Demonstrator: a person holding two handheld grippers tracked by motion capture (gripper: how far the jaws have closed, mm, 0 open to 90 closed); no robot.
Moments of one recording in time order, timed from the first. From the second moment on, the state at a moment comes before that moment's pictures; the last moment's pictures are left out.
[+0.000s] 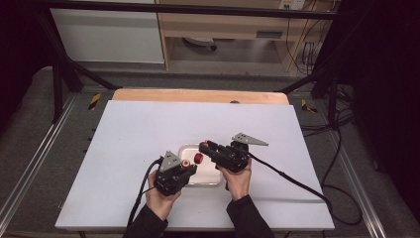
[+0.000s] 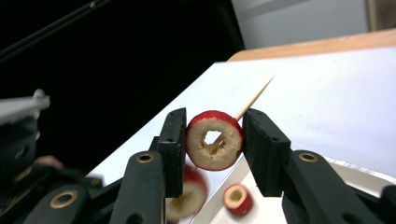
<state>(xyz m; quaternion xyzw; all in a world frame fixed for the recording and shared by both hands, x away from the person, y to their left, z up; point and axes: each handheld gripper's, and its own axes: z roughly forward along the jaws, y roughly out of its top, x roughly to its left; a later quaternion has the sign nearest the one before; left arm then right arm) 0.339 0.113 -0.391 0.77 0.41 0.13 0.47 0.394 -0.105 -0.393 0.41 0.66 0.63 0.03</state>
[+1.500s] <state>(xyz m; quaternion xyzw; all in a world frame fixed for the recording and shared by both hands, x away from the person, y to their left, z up) 0.320 0.234 -0.420 0.80 0.40 0.18 0.41 0.430 -0.049 -0.401 0.33 0.88 0.34 0.07</state>
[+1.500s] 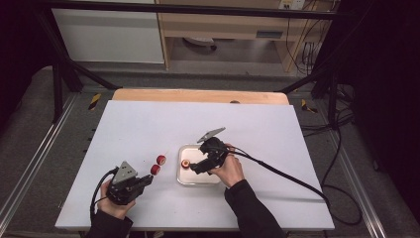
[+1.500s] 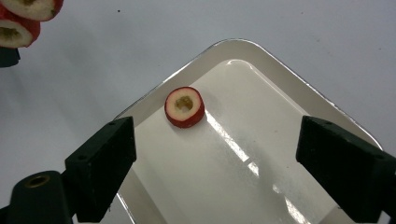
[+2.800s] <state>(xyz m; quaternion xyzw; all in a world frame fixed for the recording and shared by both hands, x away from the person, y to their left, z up) 0.322 0.238 -0.422 0.80 0.41 0.17 0.40 0.454 0.007 -0.427 0.31 0.92 0.26 0.04</state>
